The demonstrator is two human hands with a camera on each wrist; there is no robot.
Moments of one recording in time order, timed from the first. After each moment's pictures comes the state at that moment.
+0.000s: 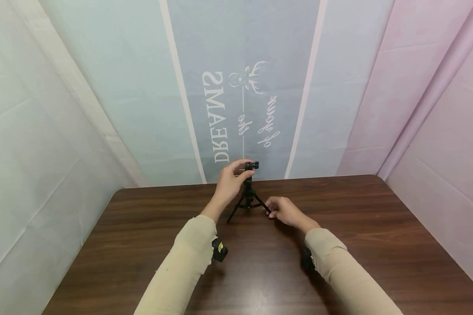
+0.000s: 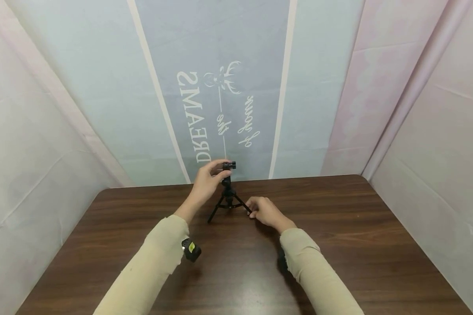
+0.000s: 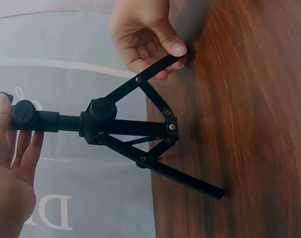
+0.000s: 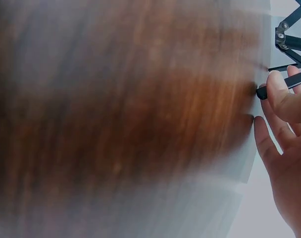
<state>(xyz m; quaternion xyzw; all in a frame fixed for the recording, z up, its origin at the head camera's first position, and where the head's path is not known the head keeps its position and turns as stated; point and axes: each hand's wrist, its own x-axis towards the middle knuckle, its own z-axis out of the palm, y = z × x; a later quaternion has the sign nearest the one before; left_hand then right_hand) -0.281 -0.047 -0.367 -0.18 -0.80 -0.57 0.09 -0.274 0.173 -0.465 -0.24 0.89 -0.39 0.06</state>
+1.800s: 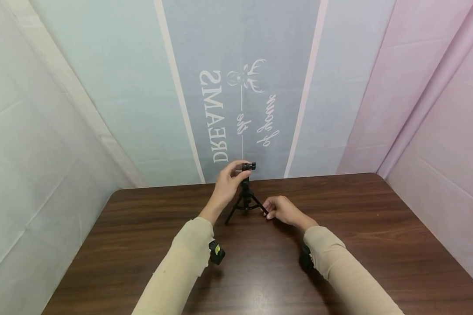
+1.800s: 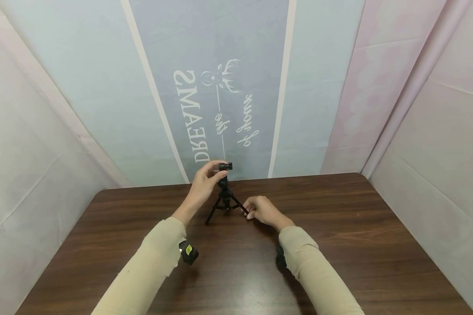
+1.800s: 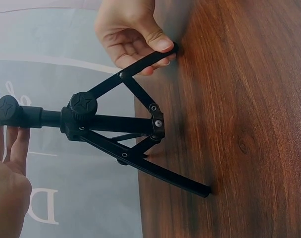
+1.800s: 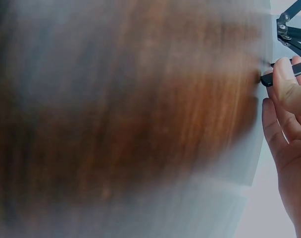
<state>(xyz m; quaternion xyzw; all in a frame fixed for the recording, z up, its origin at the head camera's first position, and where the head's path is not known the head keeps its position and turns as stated) -0.285 -0.054 -0.381 -0.20 -0.76 -0.61 0.06 -0.279 0.170 -0.466 -0.26 0.87 -0.41 0.07</state>
